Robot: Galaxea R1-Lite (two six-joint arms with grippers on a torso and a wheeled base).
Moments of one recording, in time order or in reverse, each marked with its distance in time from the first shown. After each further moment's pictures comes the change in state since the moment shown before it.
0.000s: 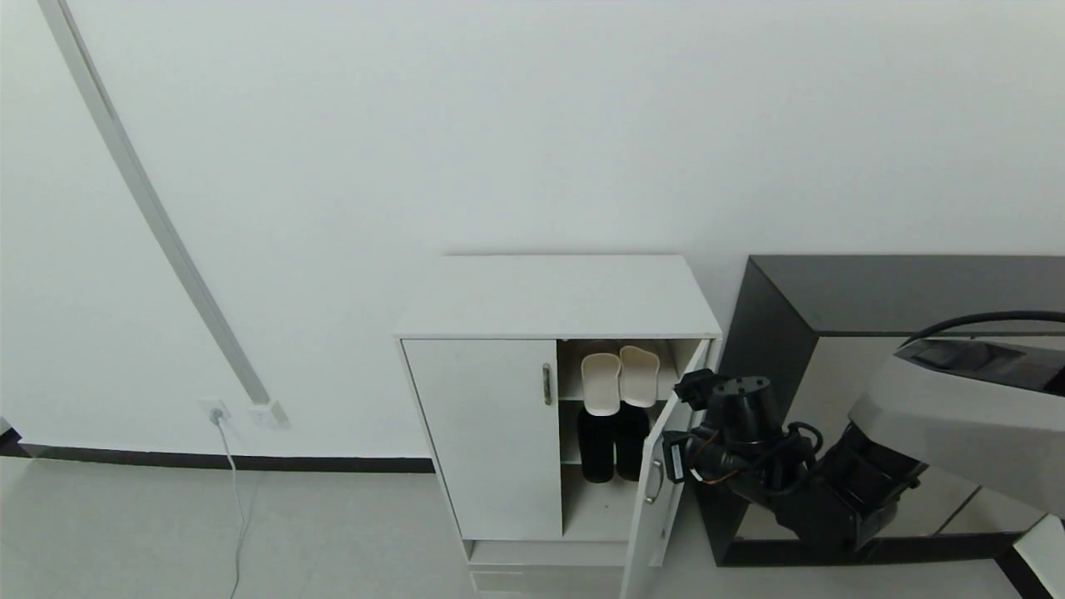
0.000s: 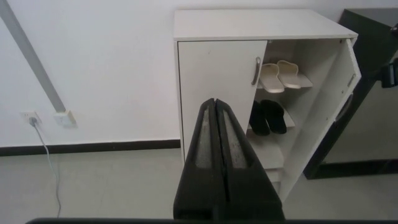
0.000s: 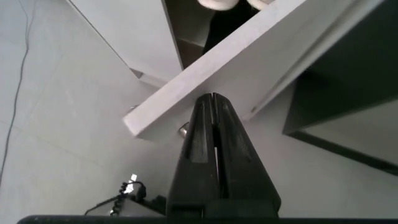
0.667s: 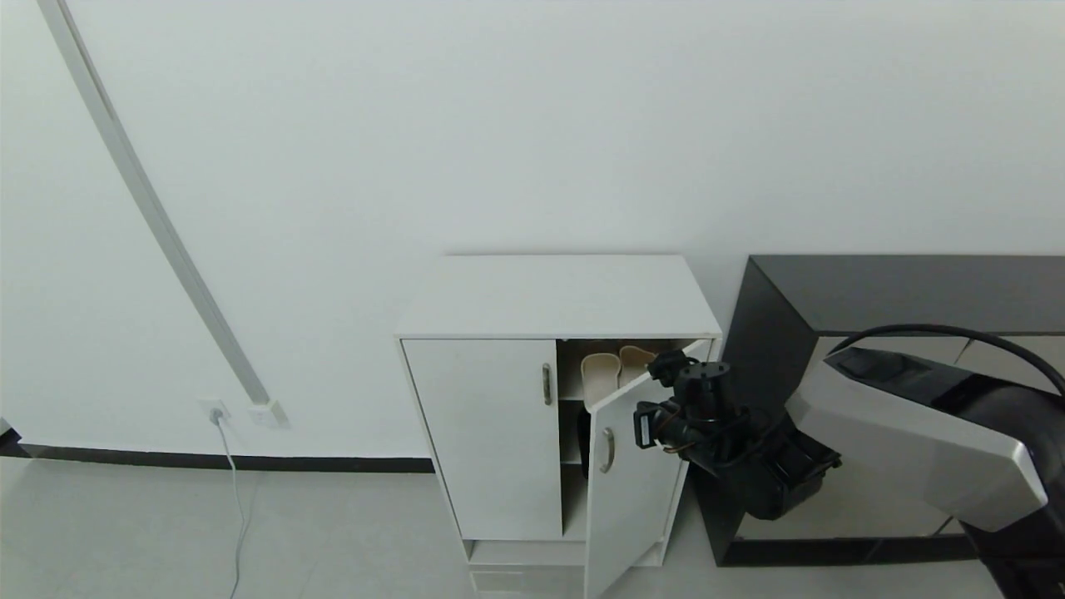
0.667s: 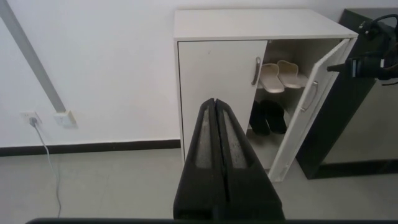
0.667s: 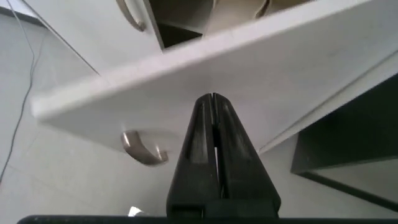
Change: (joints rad) left arm 0.000 0.000 0.000 0.000 0.000 0.000; right arm -0.008 0.188 -0.312 -0.008 -0.008 0.010
